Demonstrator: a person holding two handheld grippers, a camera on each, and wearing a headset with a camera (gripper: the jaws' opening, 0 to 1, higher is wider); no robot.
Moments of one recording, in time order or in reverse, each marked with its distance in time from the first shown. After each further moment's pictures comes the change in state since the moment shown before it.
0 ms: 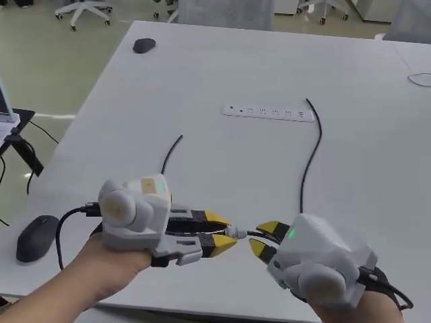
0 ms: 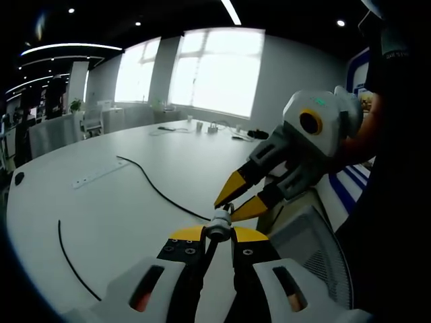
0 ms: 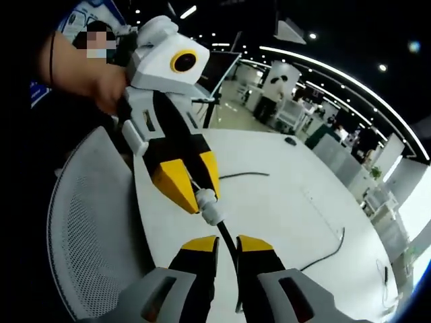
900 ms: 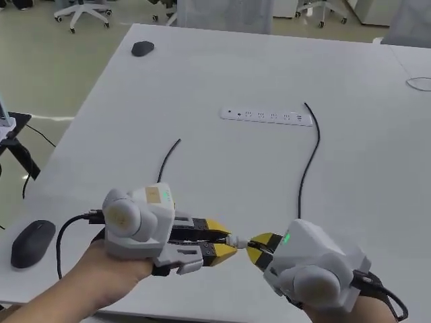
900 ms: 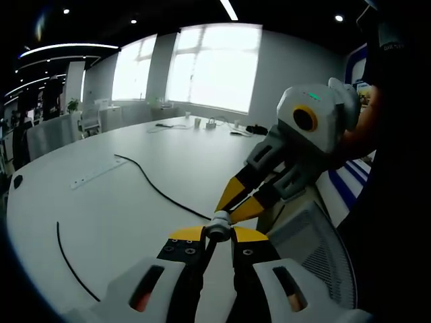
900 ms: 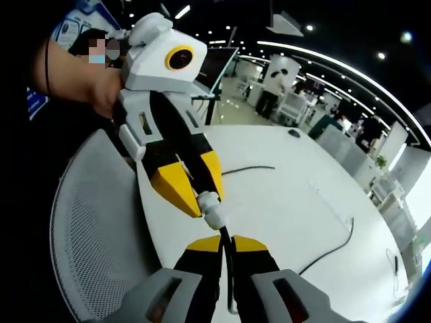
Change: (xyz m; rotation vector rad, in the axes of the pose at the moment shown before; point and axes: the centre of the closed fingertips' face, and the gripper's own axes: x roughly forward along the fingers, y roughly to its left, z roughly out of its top) left arm 0.007 -0.001 -0.004 0.015 0.025 -0.005; right arm 0.007 0.000 -0.011 0.093 0.010 0.040
